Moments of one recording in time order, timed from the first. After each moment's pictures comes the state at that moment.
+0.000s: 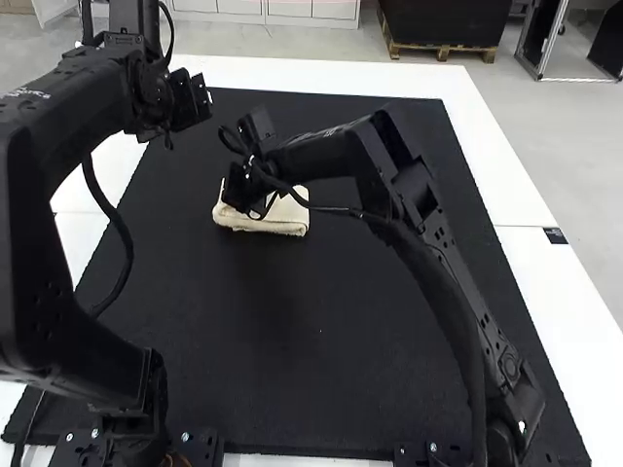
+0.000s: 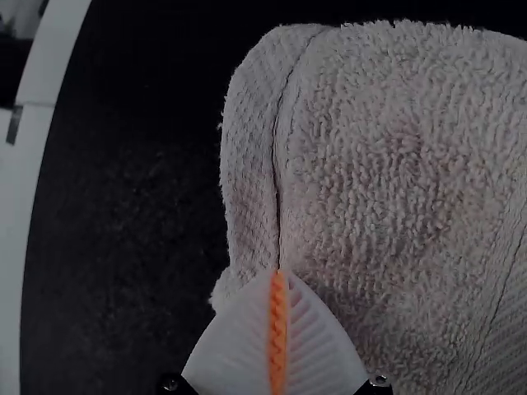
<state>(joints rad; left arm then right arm) 0.09 1.18 1.00 -0.41 0.03 -0.33 0.85 2.53 1.99 -0.17 -0.21 0.74</state>
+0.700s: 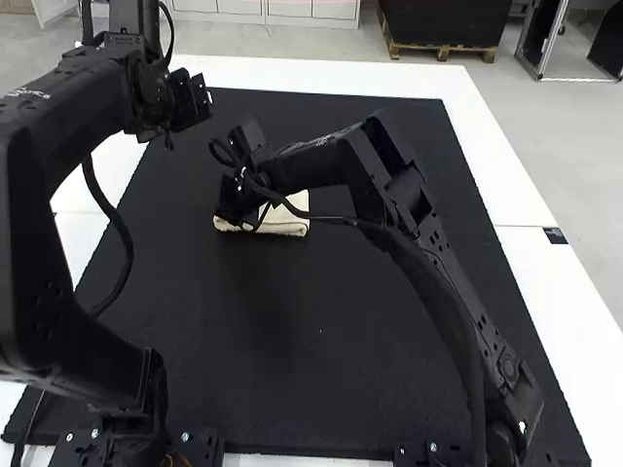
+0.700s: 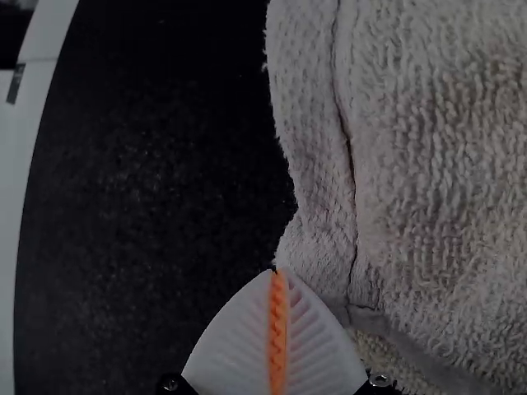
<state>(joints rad) 0.09 1.18 1.00 -0.41 0.03 -0.33 0.88 2.55 2.00 -0.18 -0.23 0.74</state>
